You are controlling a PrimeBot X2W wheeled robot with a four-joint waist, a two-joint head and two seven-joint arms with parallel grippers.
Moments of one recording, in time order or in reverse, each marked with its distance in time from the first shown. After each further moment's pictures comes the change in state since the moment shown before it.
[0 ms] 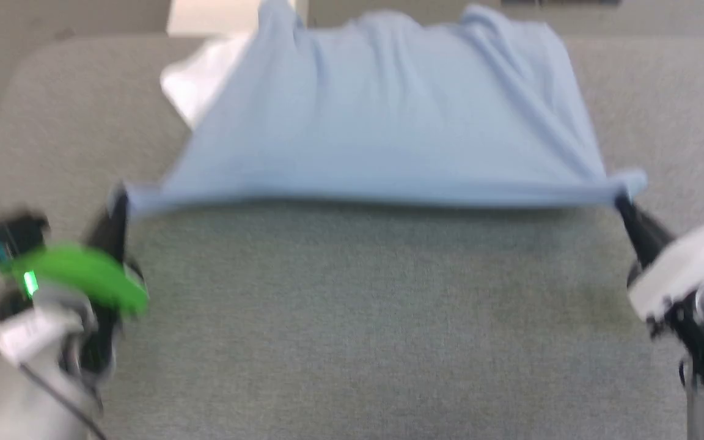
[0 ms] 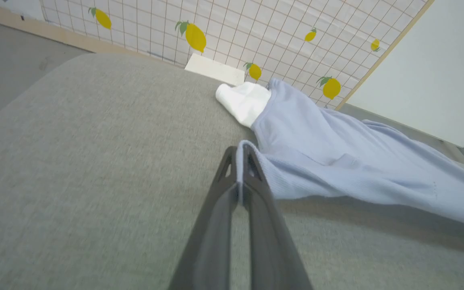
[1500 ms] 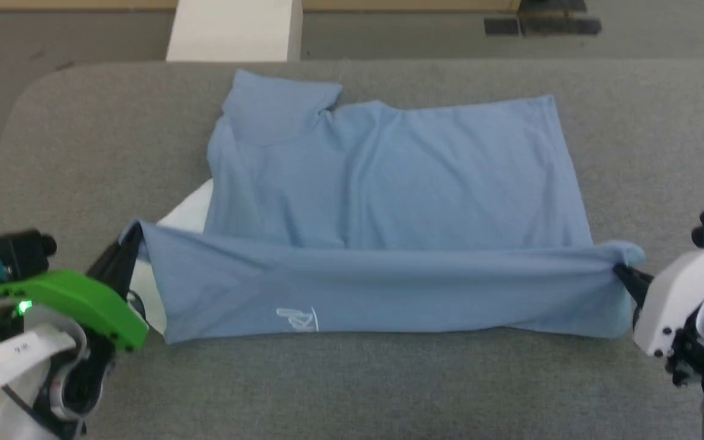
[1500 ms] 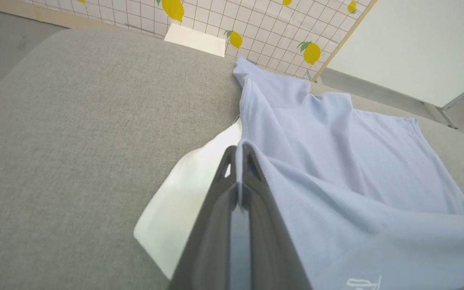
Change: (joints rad) left arm 0.244 0.136 -0.001 -0.460 -0.044 0.175 0.211; right arm 0.109 0.003 -0.013 -0.164 -0.115 0.000 0.410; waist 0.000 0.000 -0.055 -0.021
